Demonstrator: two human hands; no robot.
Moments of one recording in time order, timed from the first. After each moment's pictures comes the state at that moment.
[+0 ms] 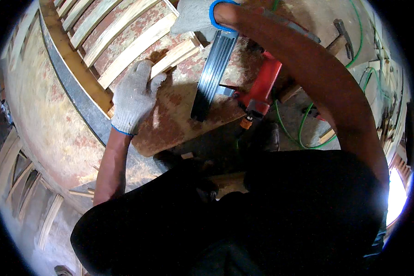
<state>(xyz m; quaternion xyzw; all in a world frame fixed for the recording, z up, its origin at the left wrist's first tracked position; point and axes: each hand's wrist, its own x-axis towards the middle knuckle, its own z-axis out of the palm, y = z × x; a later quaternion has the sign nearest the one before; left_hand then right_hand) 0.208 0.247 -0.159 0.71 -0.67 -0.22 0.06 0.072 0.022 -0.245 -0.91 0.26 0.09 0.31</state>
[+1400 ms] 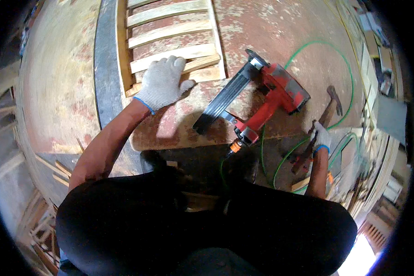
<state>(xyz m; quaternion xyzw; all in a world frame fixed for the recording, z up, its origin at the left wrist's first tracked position) 0.204 0.242 -0.144 0.71 -0.69 -0.11 0.04 -0.388 0.084 -0.221 -0.36 0.79 -0.18 0.46</state>
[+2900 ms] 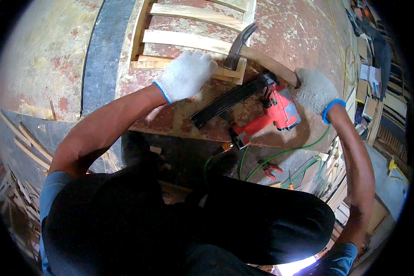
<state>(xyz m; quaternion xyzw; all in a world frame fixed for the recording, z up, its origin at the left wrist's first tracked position) 0.201 0.256 -0.181 0.69 -0.69 -0.16 0.15 0.013 0.028 -0.001 -0.89 0.30 0.35 0.01</state>
